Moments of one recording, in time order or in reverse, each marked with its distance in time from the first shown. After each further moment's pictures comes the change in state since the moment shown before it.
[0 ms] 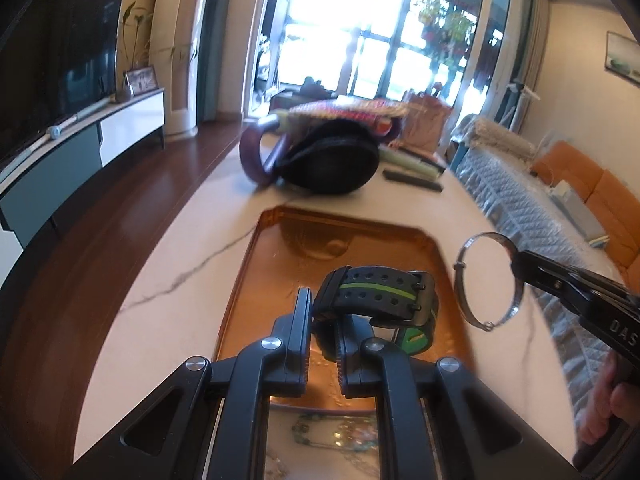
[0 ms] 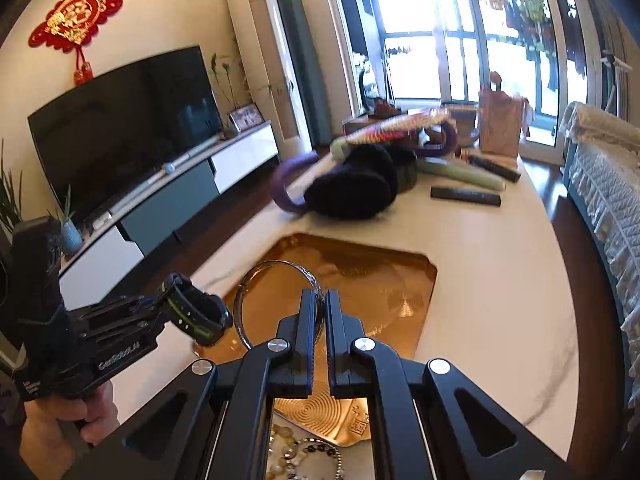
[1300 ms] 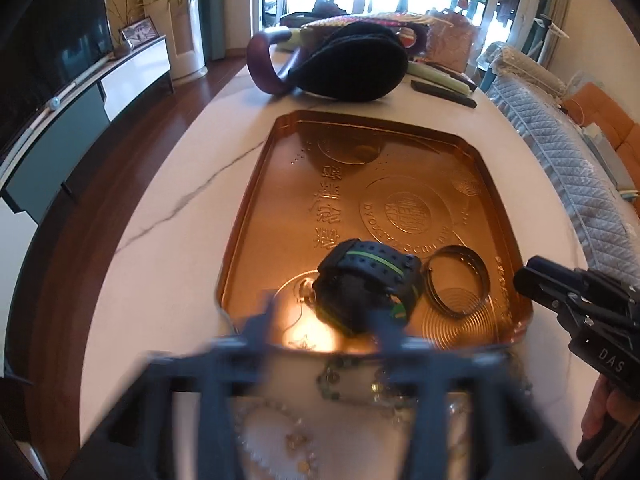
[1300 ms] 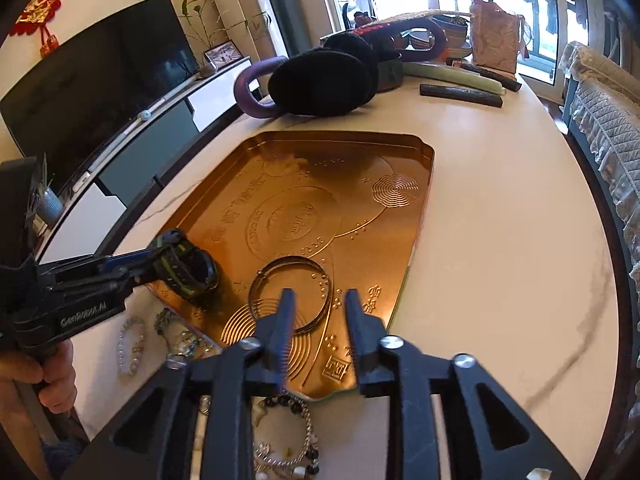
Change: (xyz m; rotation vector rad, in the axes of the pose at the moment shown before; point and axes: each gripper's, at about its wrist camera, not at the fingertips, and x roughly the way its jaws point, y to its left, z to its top) left arm 0.022 0.006 -0.030 0.042 0.254 0.103; right arm 0.048 -0.025 -0.057 0.063 0.221 -0.007
